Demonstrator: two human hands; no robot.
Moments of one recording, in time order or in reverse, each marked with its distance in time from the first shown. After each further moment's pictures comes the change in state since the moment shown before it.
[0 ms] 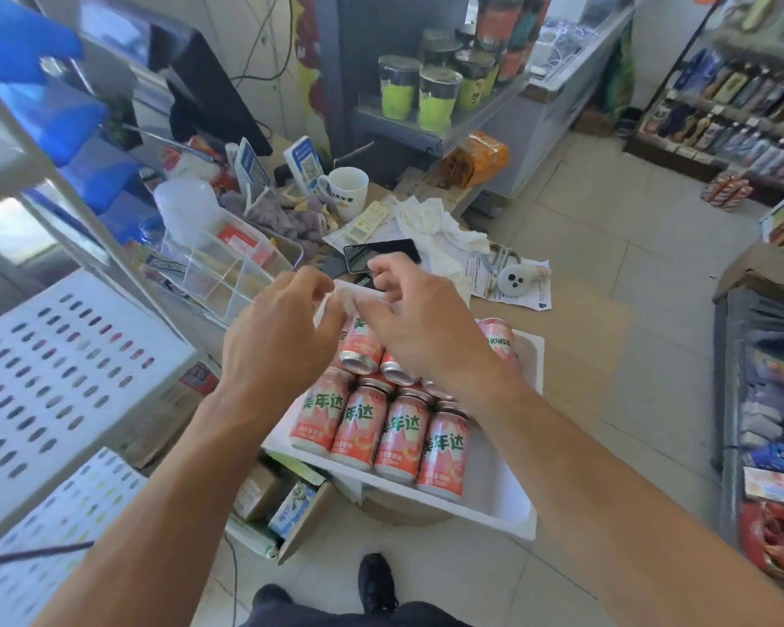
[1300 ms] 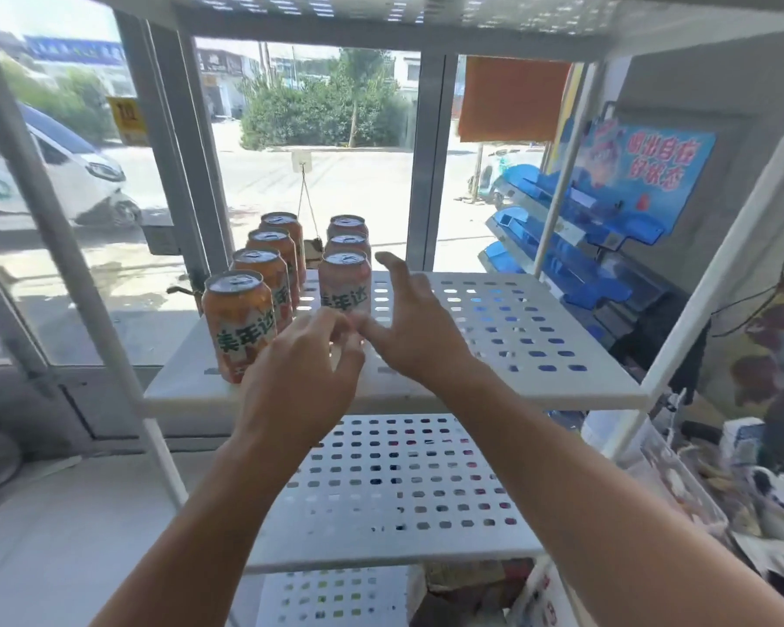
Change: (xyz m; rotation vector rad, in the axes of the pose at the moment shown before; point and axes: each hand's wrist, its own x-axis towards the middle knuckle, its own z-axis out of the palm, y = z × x) left_hand -0.124 -0.234 -0.327 0.295 0.728 -0.550; right_hand 0.060 -0.420 0.257 0.130 -0.355 -0.888
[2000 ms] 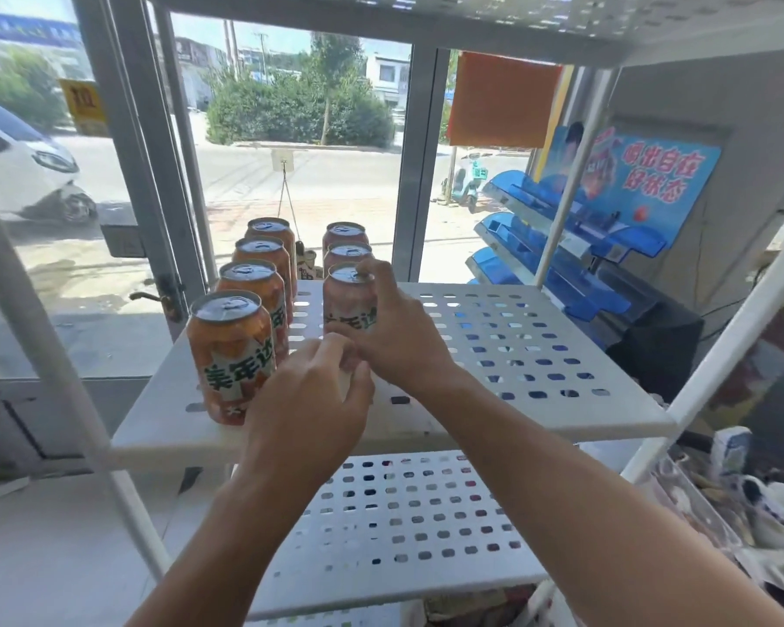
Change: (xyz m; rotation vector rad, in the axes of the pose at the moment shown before) left_hand 0.021 -0.028 0.022 -0.037 -0.057 0.039; right_hand 0.047 0.004 0.040 0.081 0.064 0.004
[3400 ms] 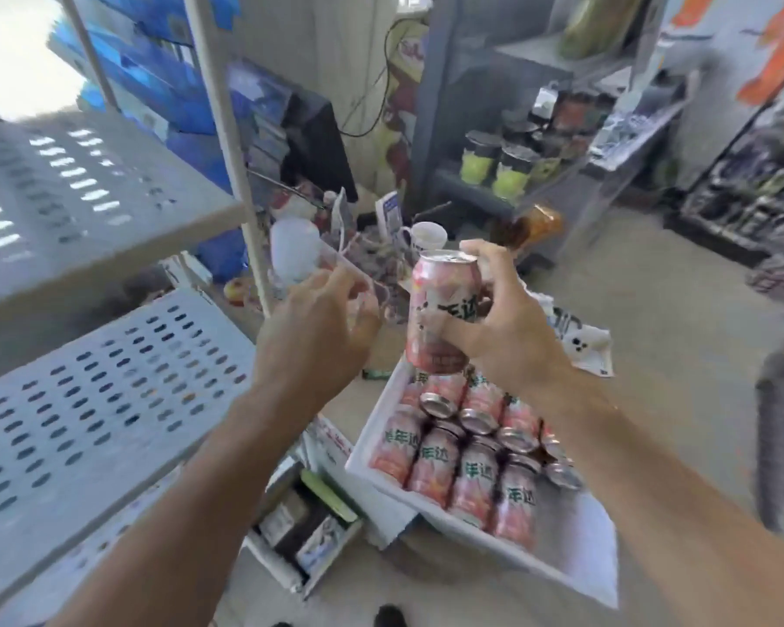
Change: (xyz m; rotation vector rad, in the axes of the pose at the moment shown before) left_hand -0.145 0.261 0.168 -0.355 -0.546 0.503; right_hand -0.379 0.101 -0.283 -0.103 0.425 0.785
